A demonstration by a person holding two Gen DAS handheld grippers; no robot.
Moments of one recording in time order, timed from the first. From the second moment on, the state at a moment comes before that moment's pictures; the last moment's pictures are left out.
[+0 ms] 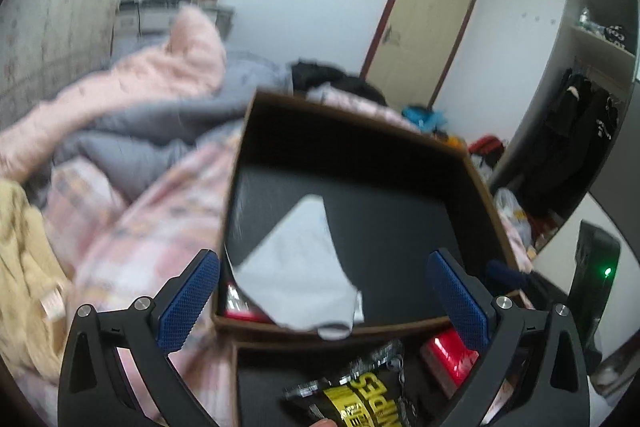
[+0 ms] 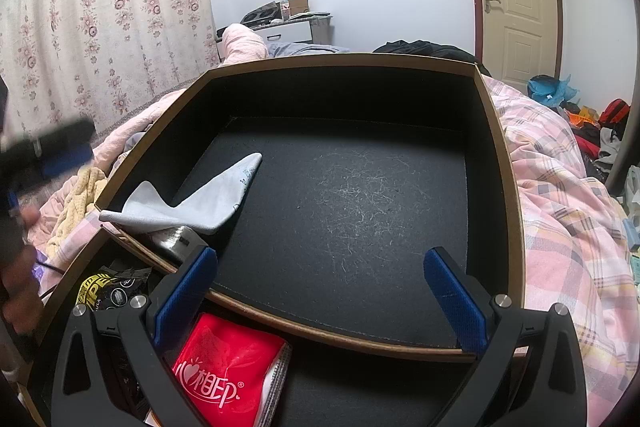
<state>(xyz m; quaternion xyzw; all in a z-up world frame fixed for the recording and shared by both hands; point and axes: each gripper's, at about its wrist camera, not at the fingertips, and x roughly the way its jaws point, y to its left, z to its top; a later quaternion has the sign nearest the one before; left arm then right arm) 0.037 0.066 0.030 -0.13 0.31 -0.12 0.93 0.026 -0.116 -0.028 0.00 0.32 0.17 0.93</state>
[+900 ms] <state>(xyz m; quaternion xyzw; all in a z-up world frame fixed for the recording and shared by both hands) 0.040 0.048 0.015 -0.06 0.33 -0.01 0.94 -0.011 -0.148 0.011 0.03 0.21 0.12 0.97</state>
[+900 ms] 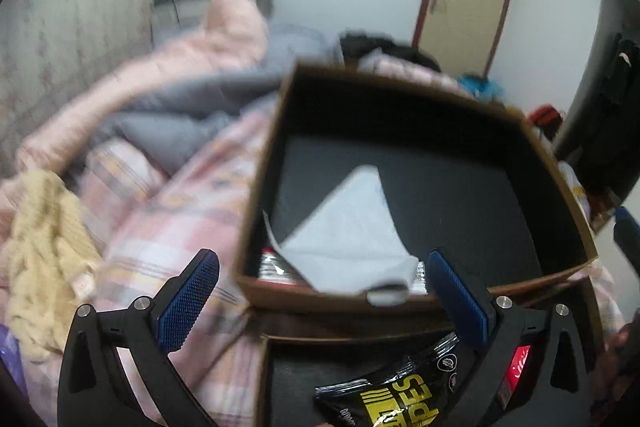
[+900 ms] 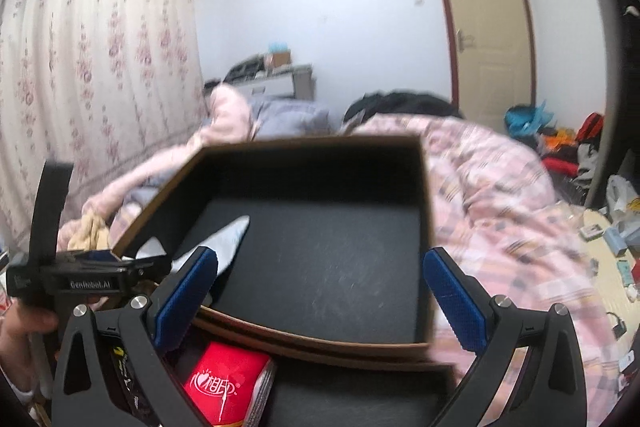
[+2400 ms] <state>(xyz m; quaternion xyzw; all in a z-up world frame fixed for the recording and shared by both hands) 0.015 0.044 0.025 -0.03 0.26 0.00 0.96 -0.030 -0.152 0.007 0.03 0.16 0.09 0.98</state>
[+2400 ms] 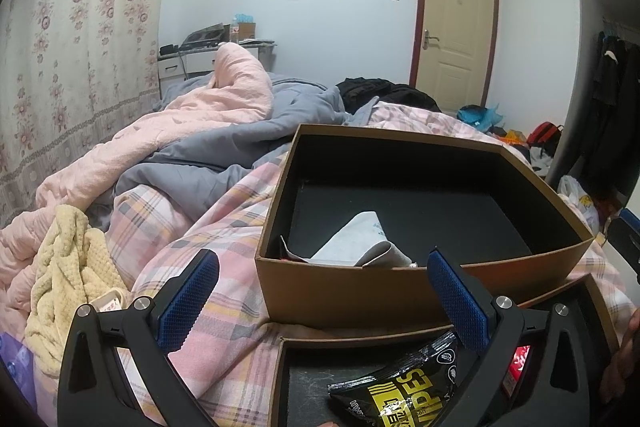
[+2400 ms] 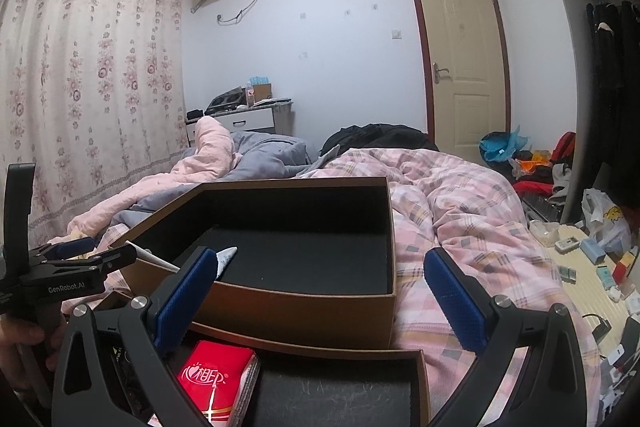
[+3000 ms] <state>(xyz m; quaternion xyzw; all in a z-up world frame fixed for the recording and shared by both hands) 0.015 0.046 0.025 -0.03 0.26 0.00 0.96 -0.027 -0.150 0.005 0.03 0.17 0.09 0.98</state>
